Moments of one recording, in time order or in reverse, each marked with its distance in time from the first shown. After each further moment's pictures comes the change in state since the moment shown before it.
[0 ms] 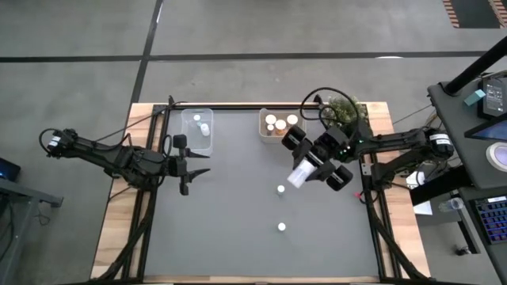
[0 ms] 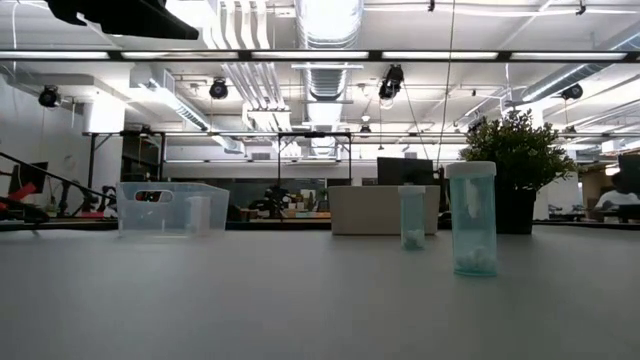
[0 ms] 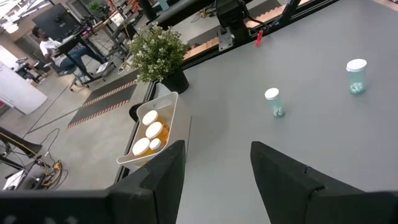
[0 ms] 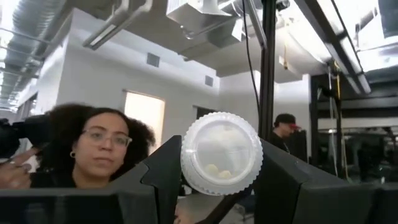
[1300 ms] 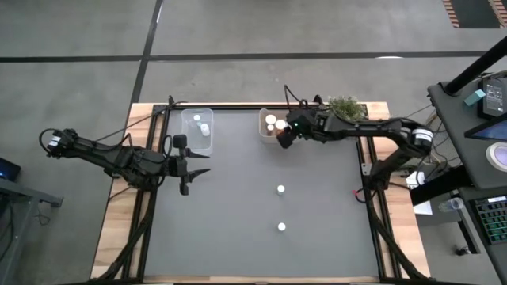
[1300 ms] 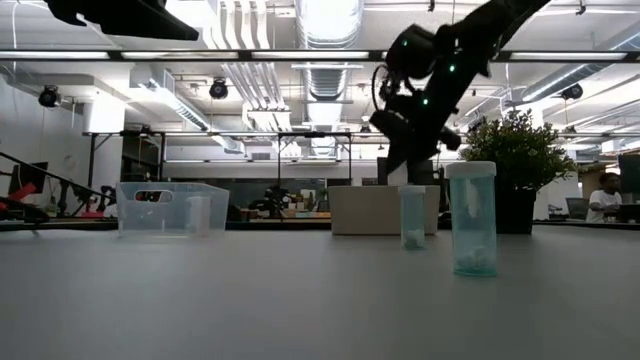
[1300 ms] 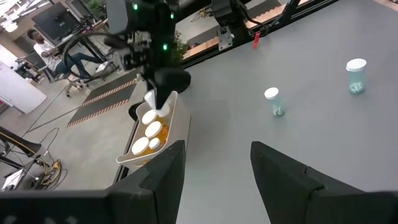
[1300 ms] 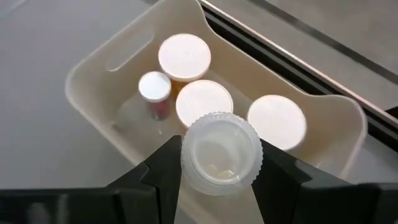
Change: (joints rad) left arm 0.000 0.000 -0.002 0.000 0.000 -0.004; right arm -0.379 0.182 -0.042 -1.404 1.082 -0.085
